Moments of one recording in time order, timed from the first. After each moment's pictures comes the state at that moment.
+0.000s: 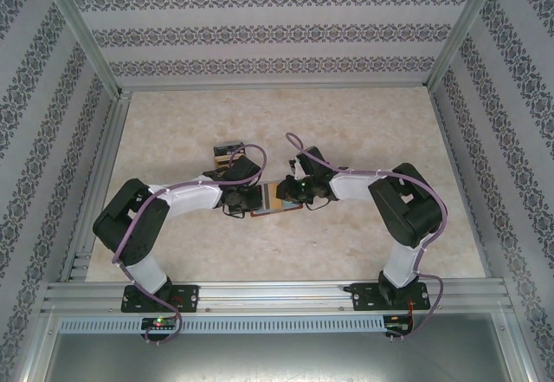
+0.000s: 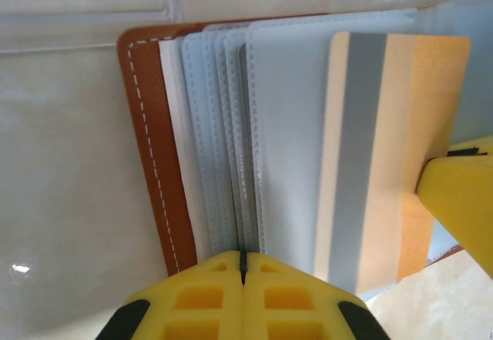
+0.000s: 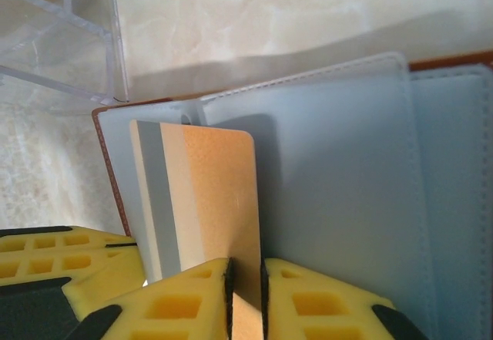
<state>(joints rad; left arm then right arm) -0.63 1.69 0.91 -0.36 0.12 -0.79 0.57 1.81 0.89 -0.04 -0.50 0.76</state>
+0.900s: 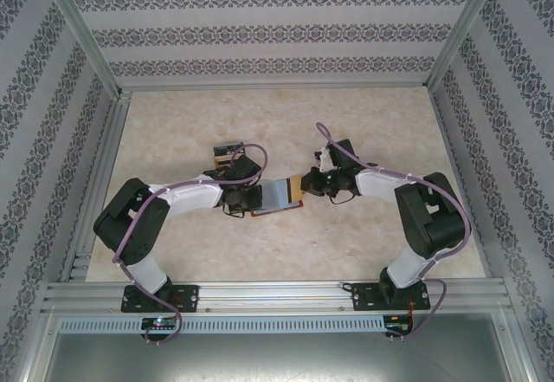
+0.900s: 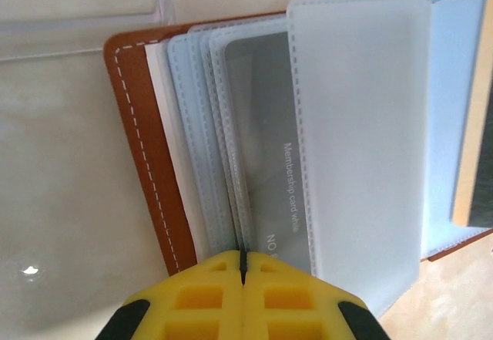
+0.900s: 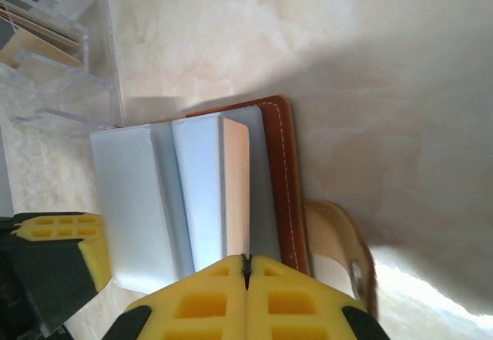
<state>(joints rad) -0.63 1.69 0.92 -0.38 0.12 -0.76 0.35 1.65 0.82 -0.16 -0.58 0.60</state>
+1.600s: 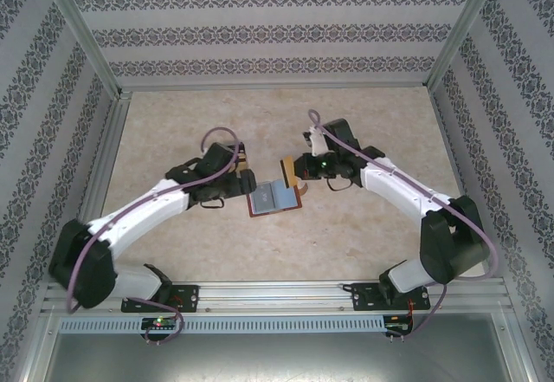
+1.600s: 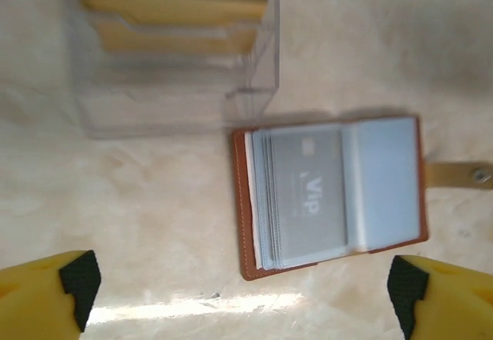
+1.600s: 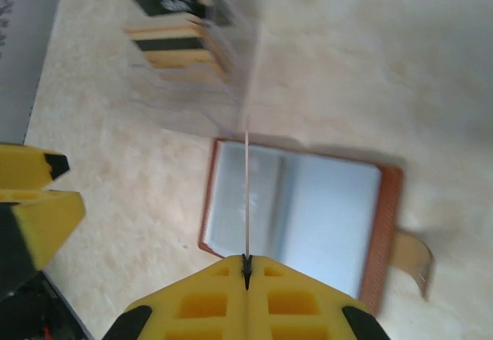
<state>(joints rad) -0.57 1.29 0.96 -0.64 -0.09 -0.76 0.49 1.50 1.09 -0.44 -0.45 0.40</state>
